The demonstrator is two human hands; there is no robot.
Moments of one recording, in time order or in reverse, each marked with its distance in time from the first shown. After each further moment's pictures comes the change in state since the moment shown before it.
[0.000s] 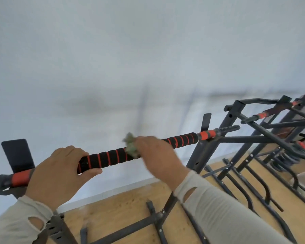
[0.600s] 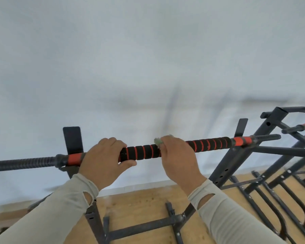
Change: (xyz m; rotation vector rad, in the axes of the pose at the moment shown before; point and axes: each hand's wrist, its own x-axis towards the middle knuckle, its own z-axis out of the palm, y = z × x) left_hand -0.007 0.001 -0.012 -0.020 -0.052 0.031; right_hand 0.008 -0.046 0.010 0.073 0.055 0.225
